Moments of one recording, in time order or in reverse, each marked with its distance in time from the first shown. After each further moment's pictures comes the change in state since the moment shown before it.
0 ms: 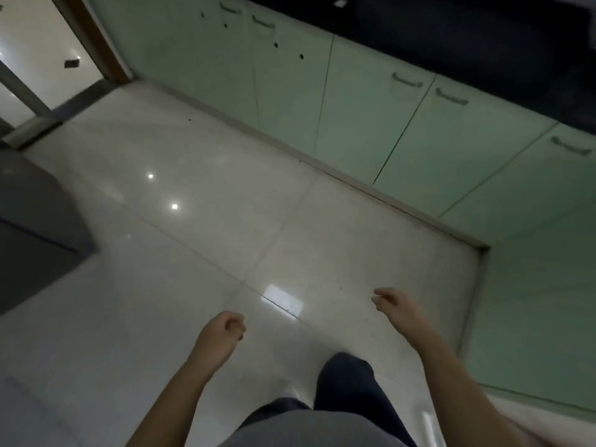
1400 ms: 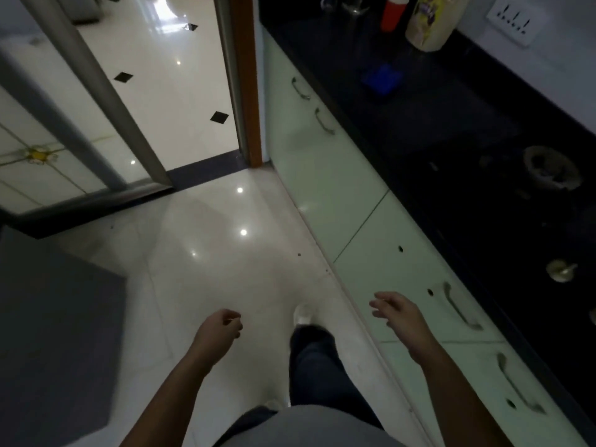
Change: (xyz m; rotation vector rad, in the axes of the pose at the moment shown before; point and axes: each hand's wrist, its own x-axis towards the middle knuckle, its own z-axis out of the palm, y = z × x) left_hand 0.732 0.382 -0.629 -0.394 0.340 -0.233; right_hand 0.682 -0.943 0.240 -0.102 -0.313 -0.234
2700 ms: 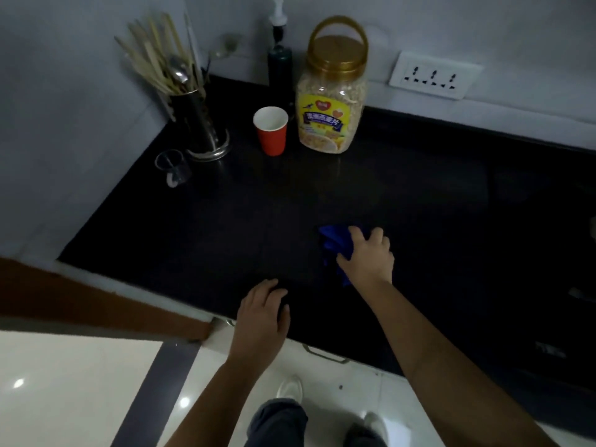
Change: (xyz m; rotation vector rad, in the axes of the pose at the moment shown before) left_hand 0.457 0.559 -0.029 0.905 -0.288 1.142; right_hand 0.483 -0.410 -0.042 -0.532 0.698 0.259
